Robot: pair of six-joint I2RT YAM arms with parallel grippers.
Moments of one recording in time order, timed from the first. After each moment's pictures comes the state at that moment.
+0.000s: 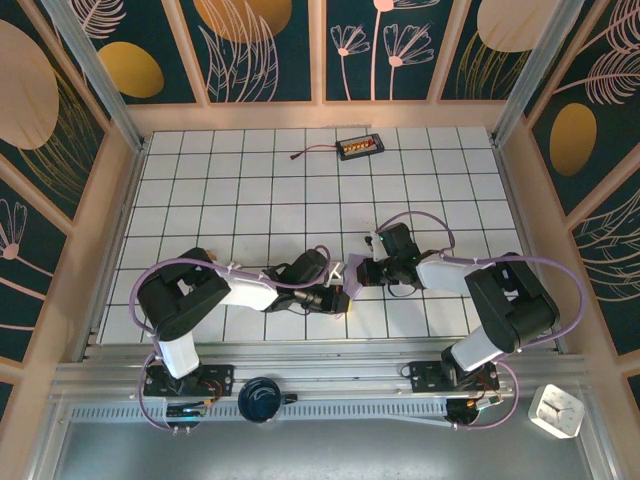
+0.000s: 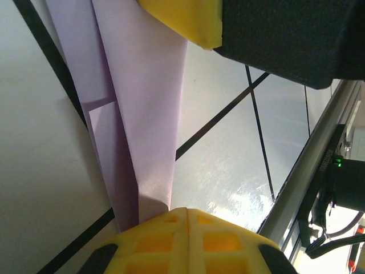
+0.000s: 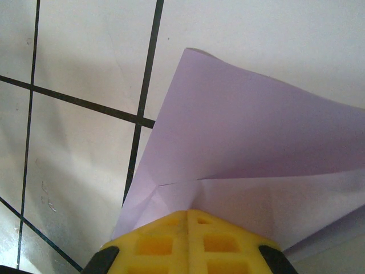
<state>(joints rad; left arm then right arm) -0.95 1.81 0.73 0.28 0.49 -0.84 0.52 1.53 0.59 -0.06 -0.37 0.42</state>
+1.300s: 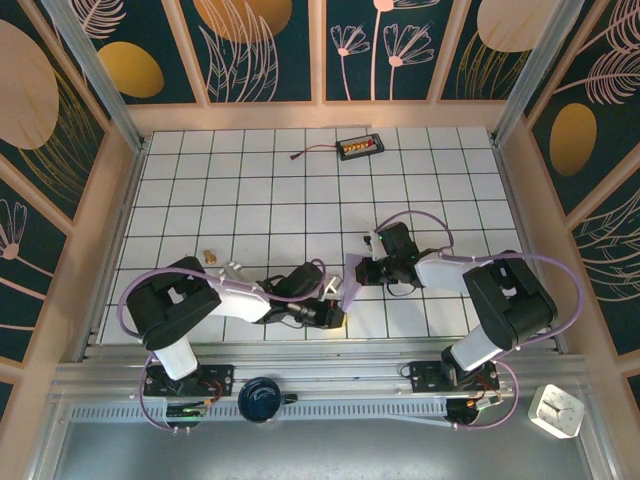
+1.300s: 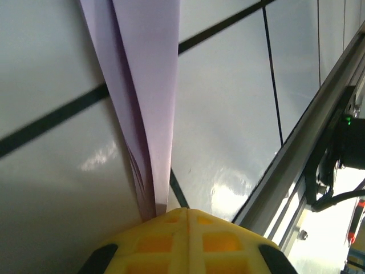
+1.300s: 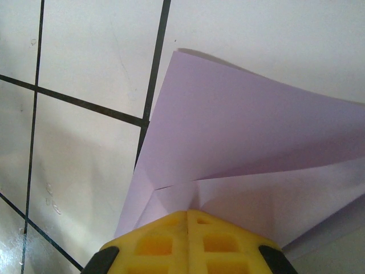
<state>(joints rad) -1.01 1.71 0.62 0.26 0.49 -0.87 0.52 1.55 0.60 -0.05 -0.38 0.42</state>
